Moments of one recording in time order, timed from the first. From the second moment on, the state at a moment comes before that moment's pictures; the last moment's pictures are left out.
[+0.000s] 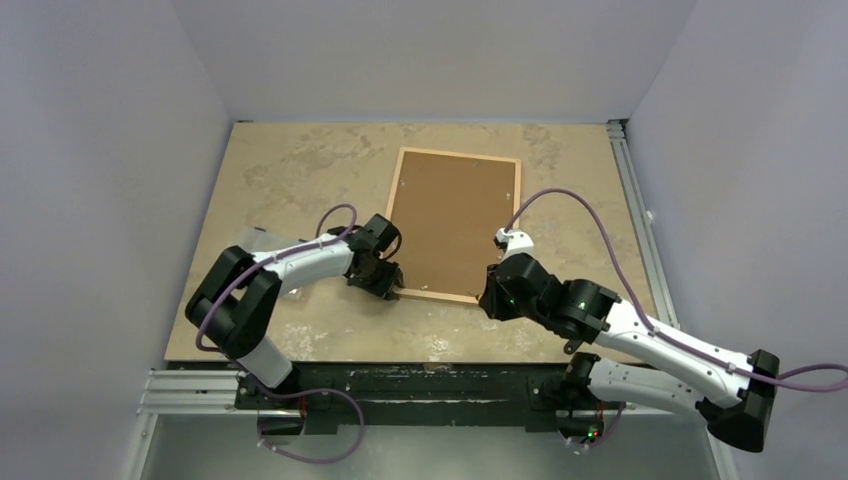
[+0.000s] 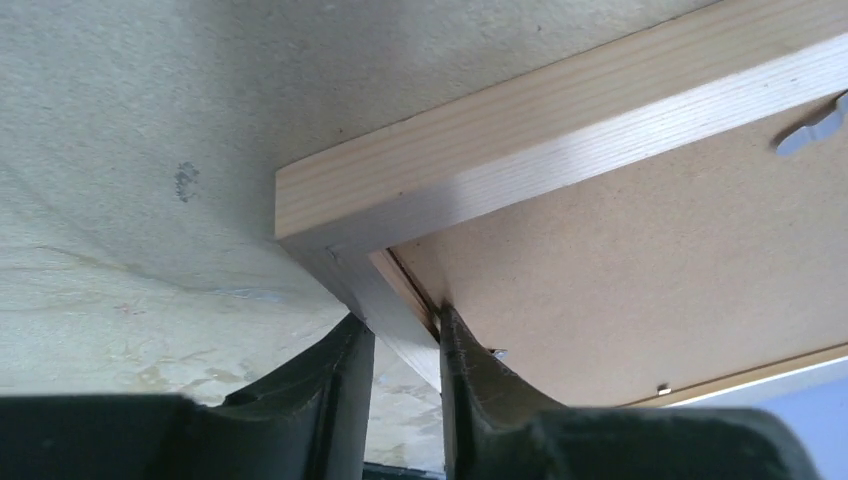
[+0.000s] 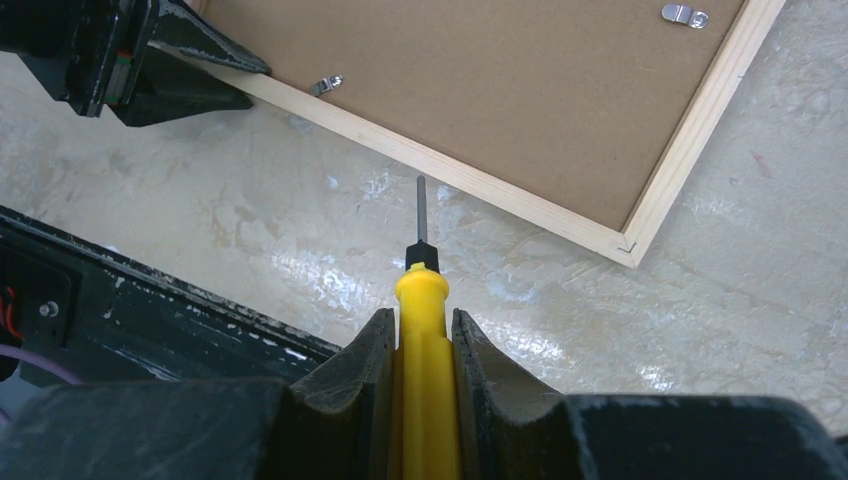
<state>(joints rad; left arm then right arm) -0.63 1.61 0.90 -0.62 0.06 -1.81 0.99 0.88 0.80 -0.75 0.30 0.70</state>
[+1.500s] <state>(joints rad) -0.34 1.72 1.03 -0.44 0.12 -0.71 1.12 1.60 0.94 -0.09 0.41 0.53</state>
